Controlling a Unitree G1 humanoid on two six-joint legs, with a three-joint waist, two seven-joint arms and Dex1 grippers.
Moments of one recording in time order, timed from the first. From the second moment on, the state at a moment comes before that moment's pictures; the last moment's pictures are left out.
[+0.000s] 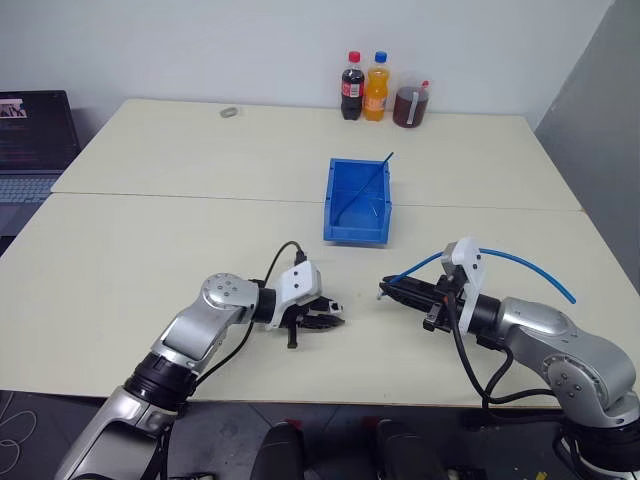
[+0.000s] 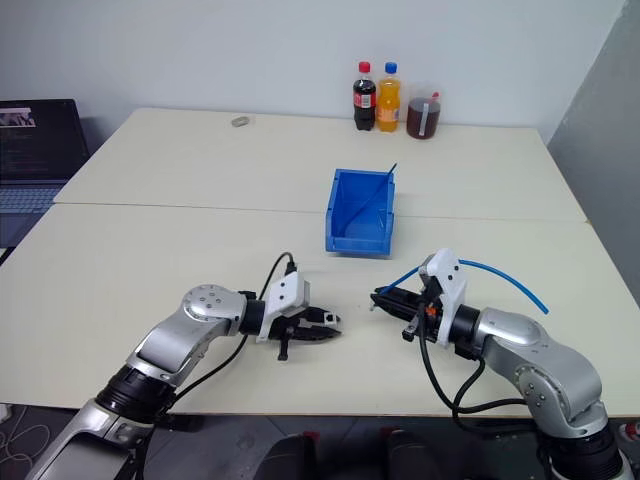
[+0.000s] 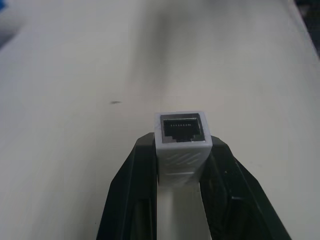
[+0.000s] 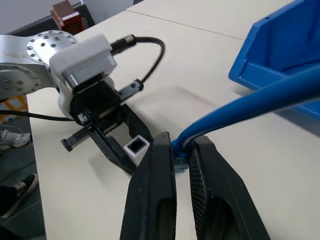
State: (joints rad) left arm -0.49 0.60 -0.38 0.08 -0.22 0.25 -1.18; right arm -0.20 -0.55 0.04 -0.57 0.68 0.79 0.57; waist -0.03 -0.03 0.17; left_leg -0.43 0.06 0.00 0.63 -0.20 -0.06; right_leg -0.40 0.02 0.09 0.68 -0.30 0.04
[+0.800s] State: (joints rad) left arm -0.53 0.53 -0.38 0.22 -0.15 0.15 -1.28; right arm -0.34 -0.49 0.34 -0.38 0.39 0.57 0.73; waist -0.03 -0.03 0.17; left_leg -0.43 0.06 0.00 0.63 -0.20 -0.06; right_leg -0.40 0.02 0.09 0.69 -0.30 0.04
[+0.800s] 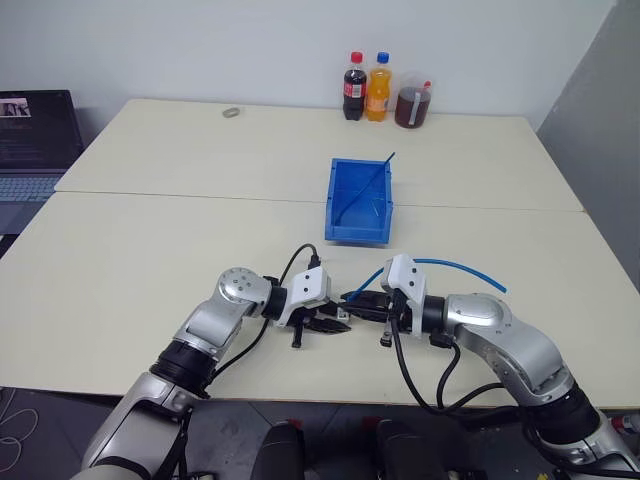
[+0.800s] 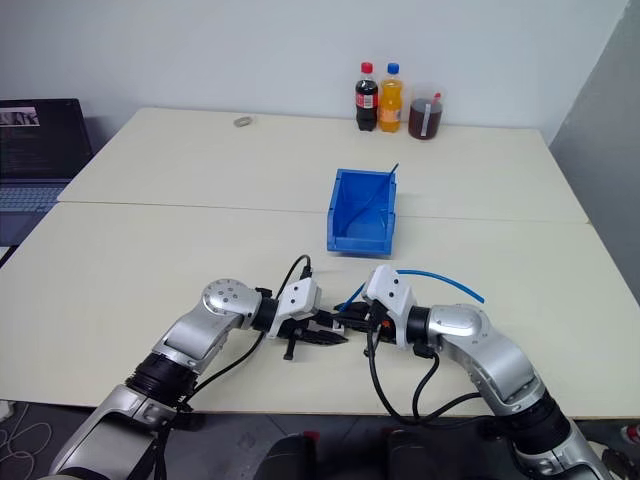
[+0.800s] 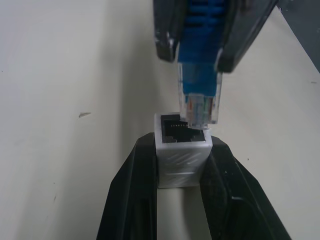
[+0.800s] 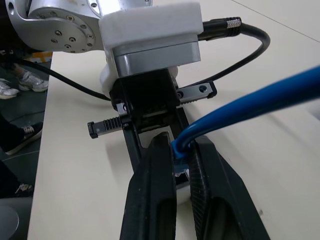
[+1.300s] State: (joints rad) left arm -0.52 0.53 -0.38 0.20 -0.15 0.17 -1.27; right arm -0.33 -0.49 0.38 -0.37 0.29 0.52 0.76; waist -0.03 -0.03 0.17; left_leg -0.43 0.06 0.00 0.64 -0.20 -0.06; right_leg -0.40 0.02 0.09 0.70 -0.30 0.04
